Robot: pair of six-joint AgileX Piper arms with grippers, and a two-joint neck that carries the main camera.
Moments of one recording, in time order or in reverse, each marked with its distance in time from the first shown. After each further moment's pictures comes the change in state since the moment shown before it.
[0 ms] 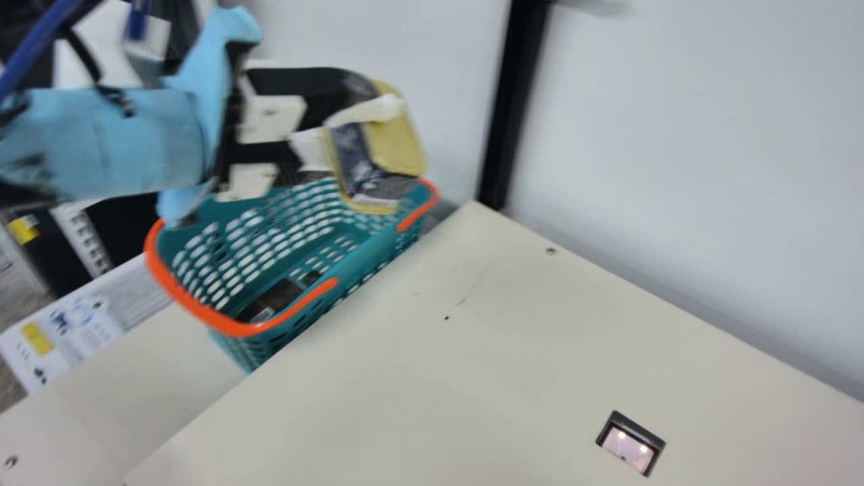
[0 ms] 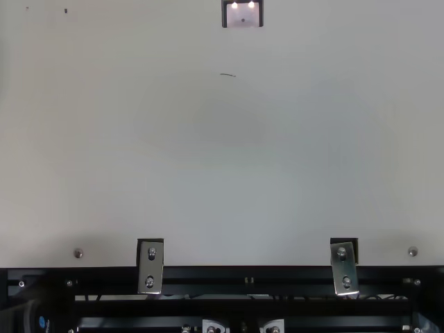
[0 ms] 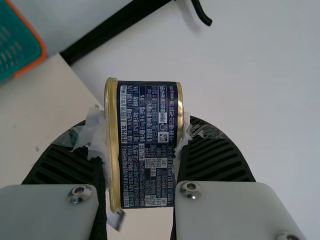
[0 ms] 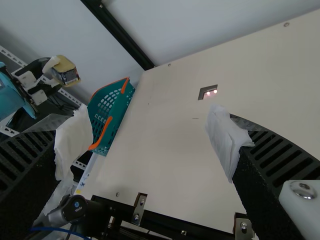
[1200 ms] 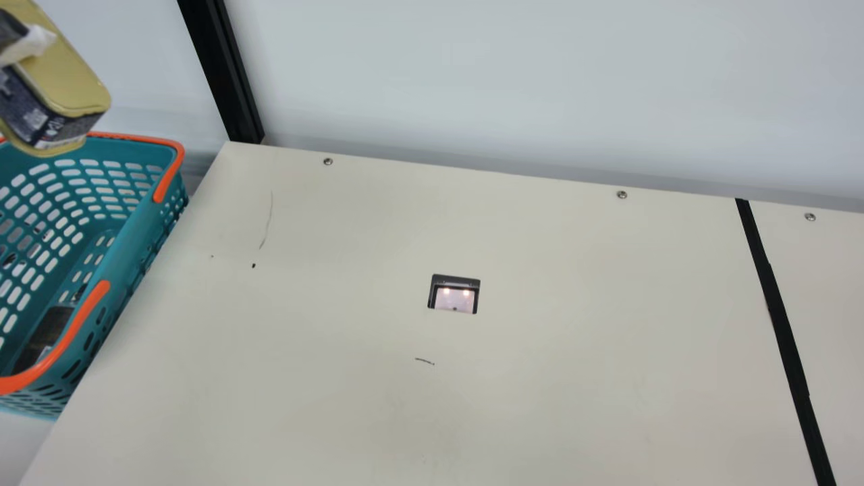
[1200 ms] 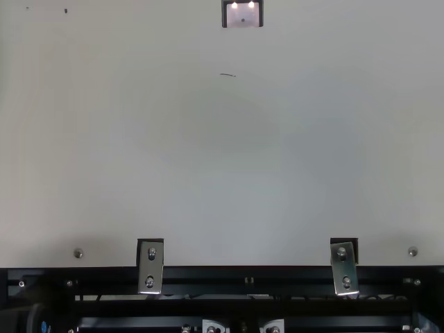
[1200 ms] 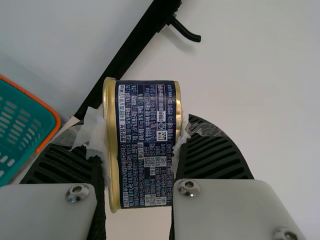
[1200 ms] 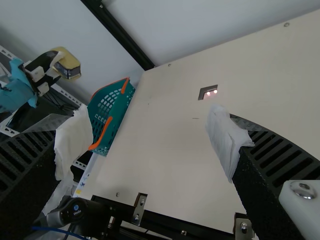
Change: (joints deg) left arm -8.8 3.6 2.0 11.8 -15.9 5.6; right arm 0.0 0.0 0.0 0.0 0.0 0.0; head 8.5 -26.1
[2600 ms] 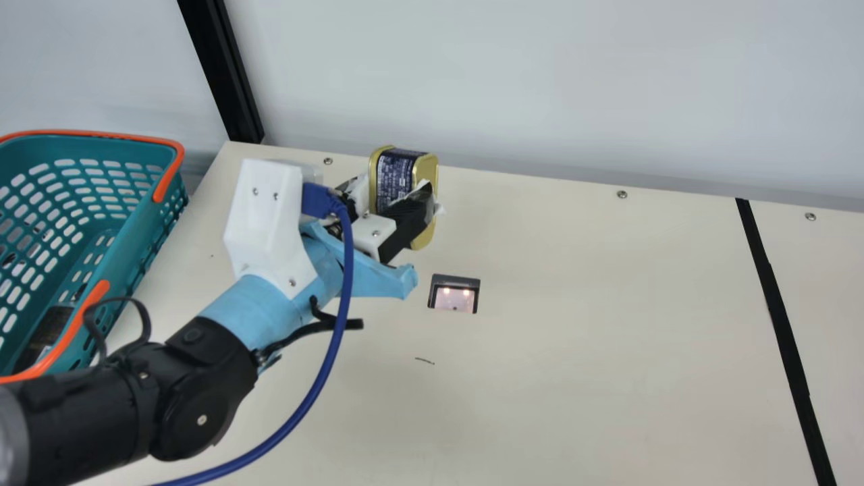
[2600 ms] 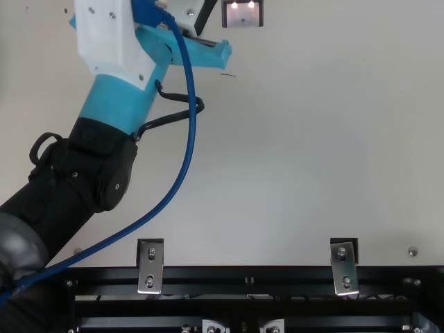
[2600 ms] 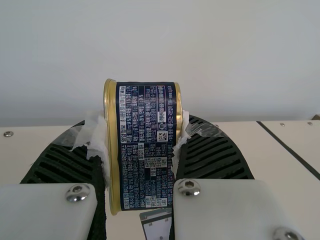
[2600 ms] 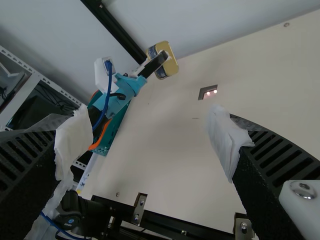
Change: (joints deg) left arm -43.6 37.8 11.9 7.1 -55.8 8.9; right arm 0.0 0.0 0.0 0.0 0.0 0.0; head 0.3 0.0
